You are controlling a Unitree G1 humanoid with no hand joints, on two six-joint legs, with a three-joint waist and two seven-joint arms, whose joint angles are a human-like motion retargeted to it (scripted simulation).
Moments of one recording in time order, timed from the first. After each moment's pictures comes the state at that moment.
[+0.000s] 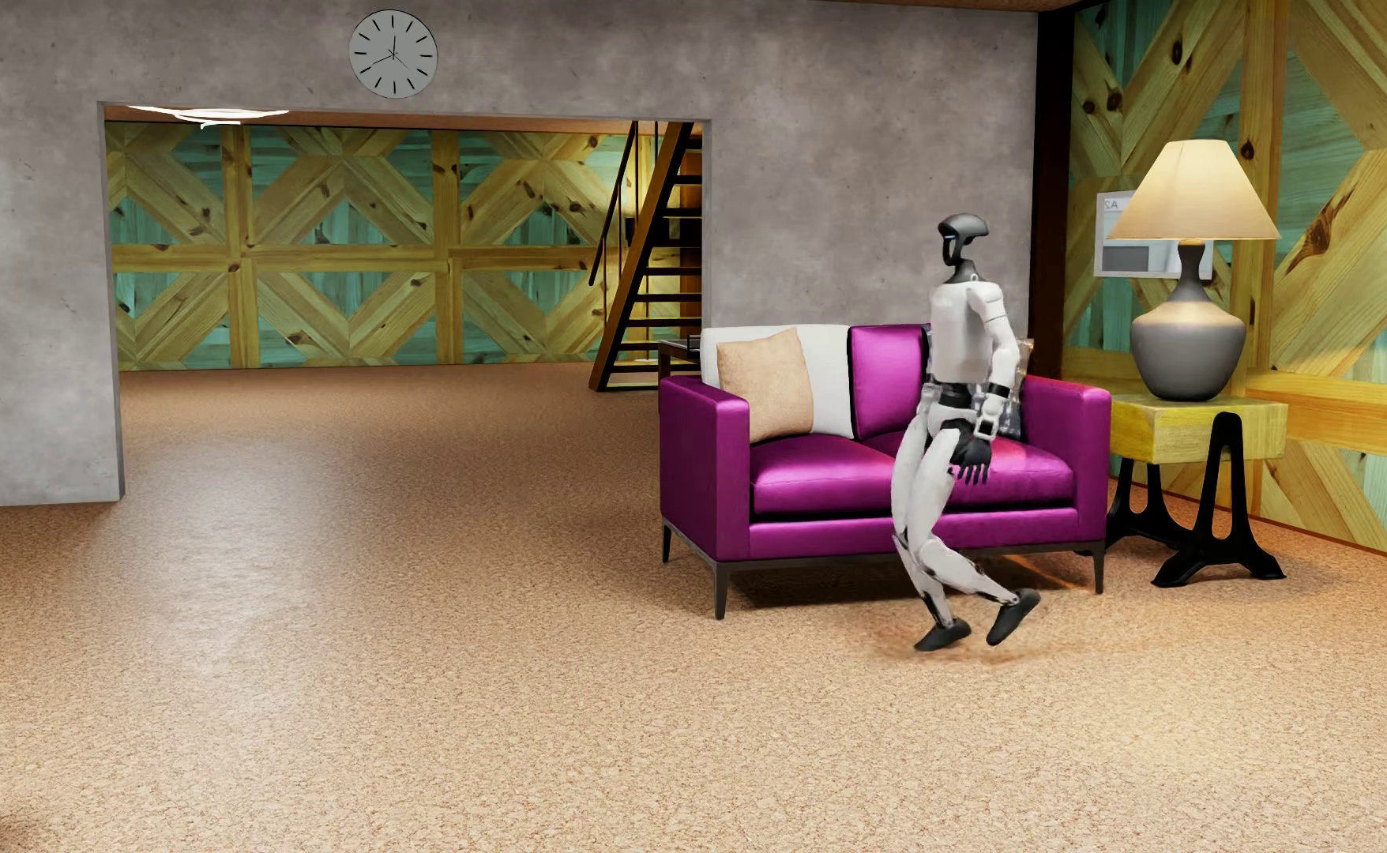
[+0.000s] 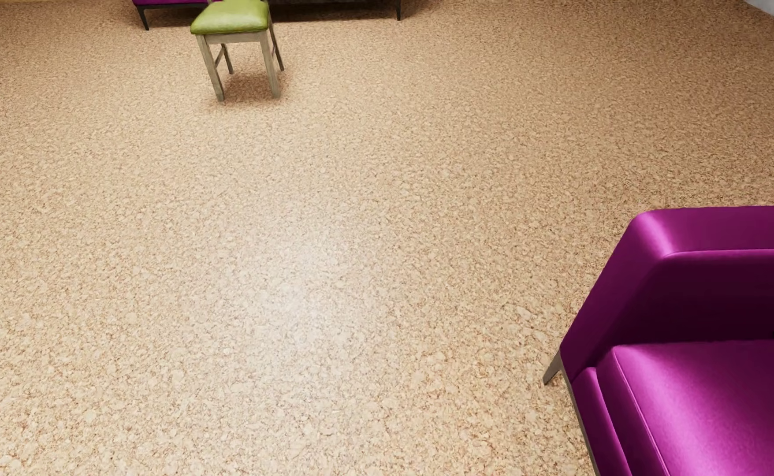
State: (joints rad) body -0.17 -0.08 0.06 0.13 0.19 0.10 0.00 0.00 0.13 1.36 0.59 0.28 0.22 -0.31 -0.05 0.31 -0.38 0.00 0.00 -0.49 0.75 0.91 0.88 0.00 0.00 0.00 0.00 0.00 0.00
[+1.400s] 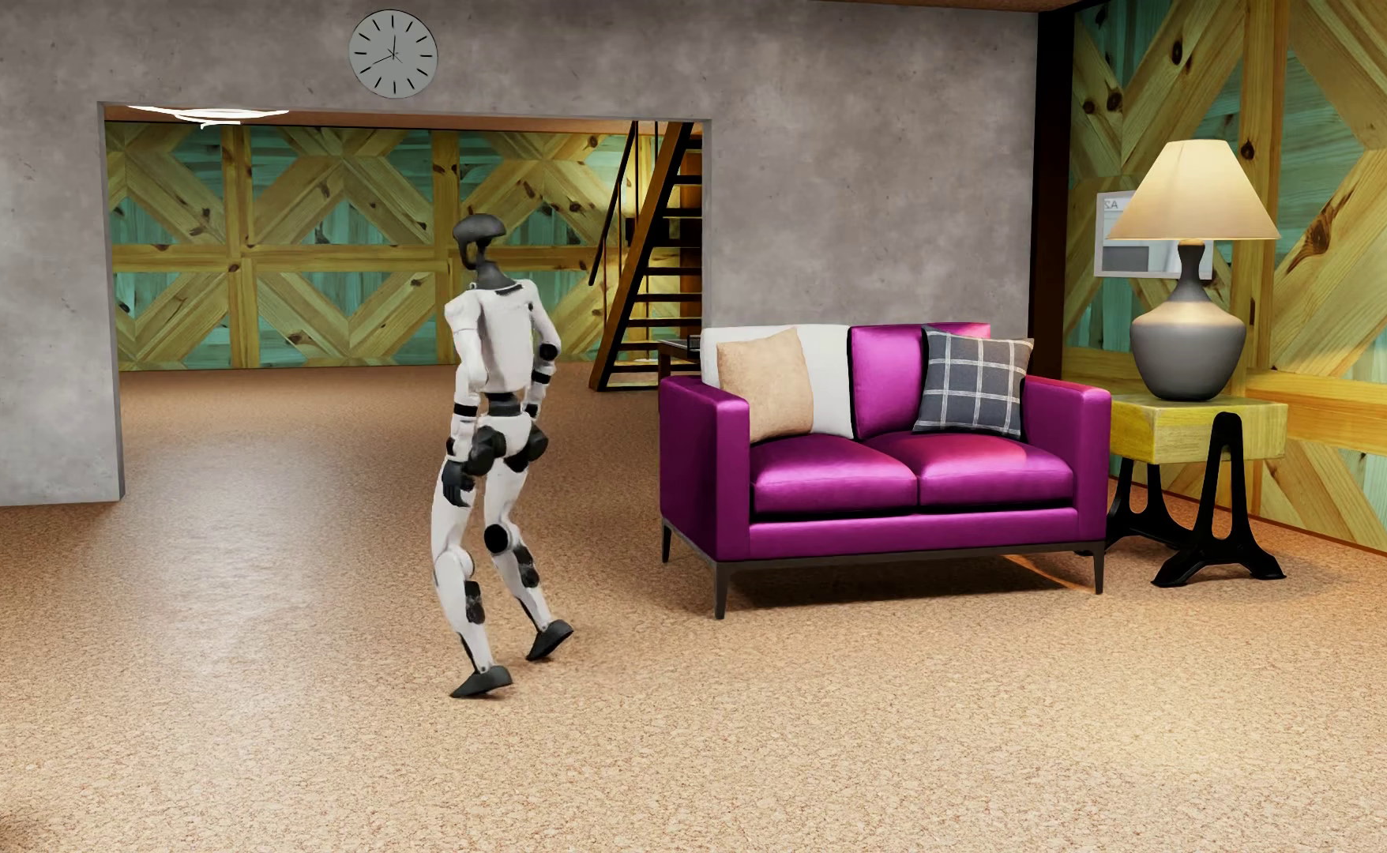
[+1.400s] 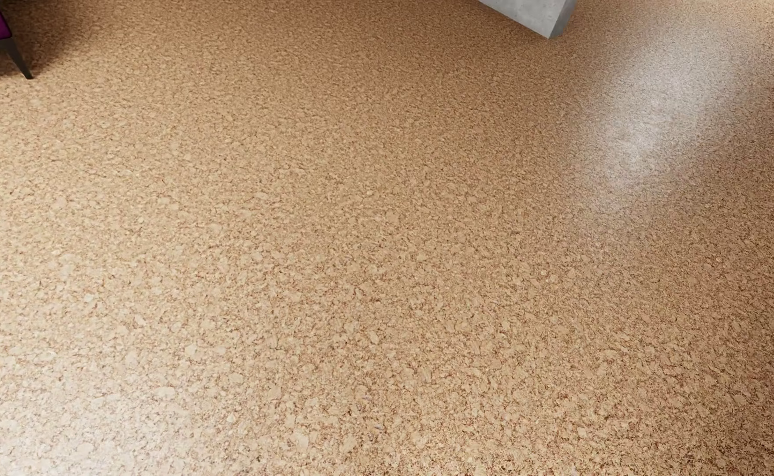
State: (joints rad) body -0.02 -0.27 0.15 0.28 0.08 -0.08 0.00 0.00 0.11 0.65 0.92 0.34 0.21 -0.16 0.12 0.42 -0.35 0.00 0.00 -0.35 0.64 0.91 0.75 0.00 0.00 0.00 0.00 0.00 0.00
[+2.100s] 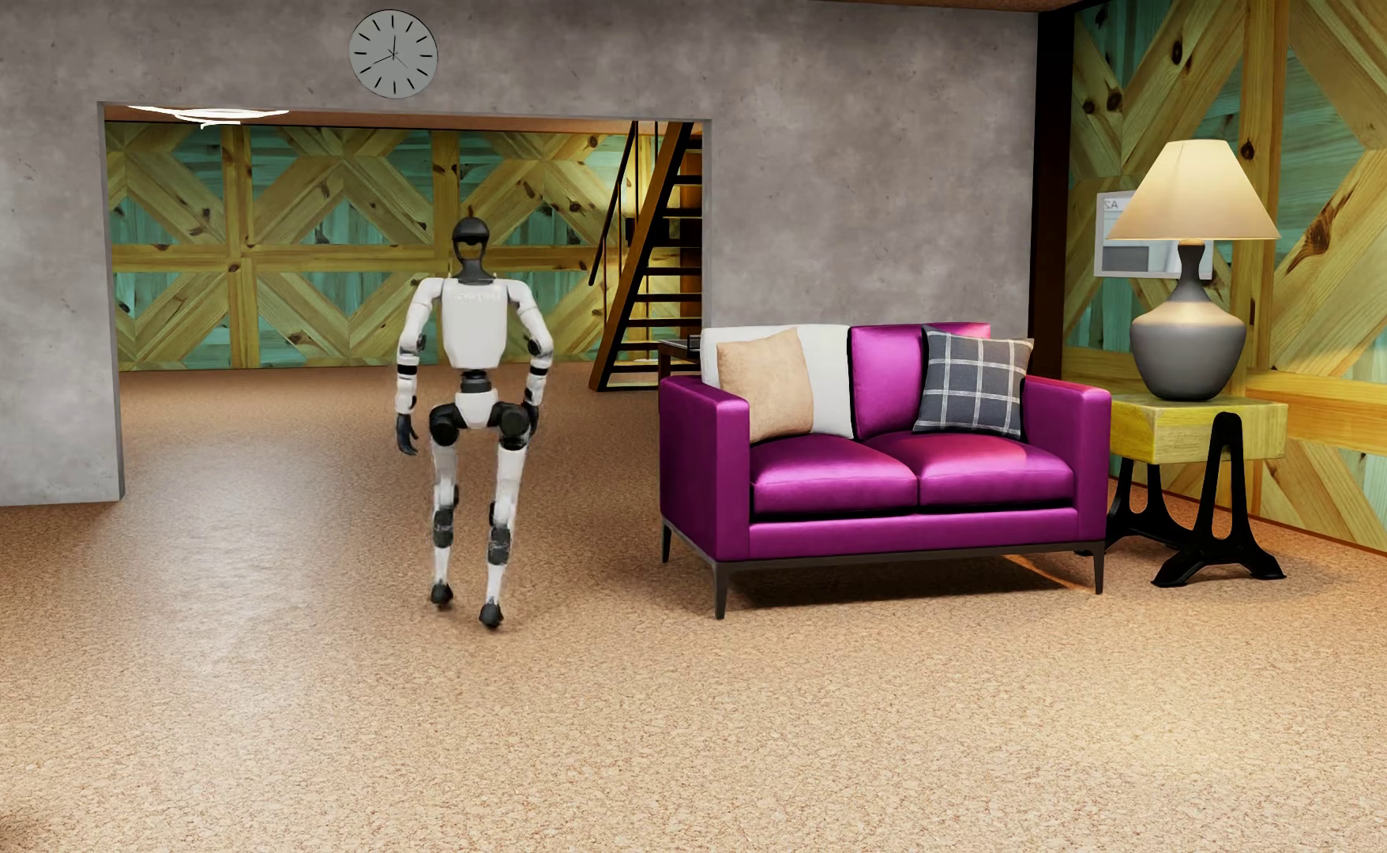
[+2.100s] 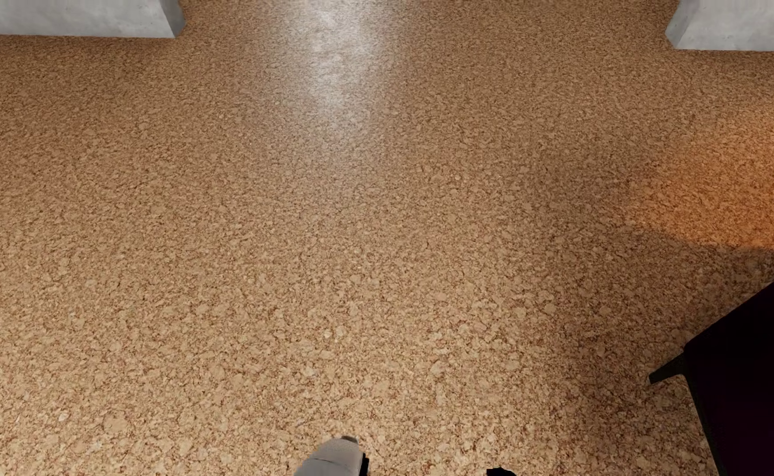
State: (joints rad) body -0.46 0.19 0.30 0.12 0.16 0.07 0.00 0.00 0.13 0.82 0.43 0.45 0.16 -0.21 -0.36 0.40 -0.43 0.00 0.00 -0.51 0.51 0.89 0.65 0.00 0.00 0.00 0.00 0.00 0.00
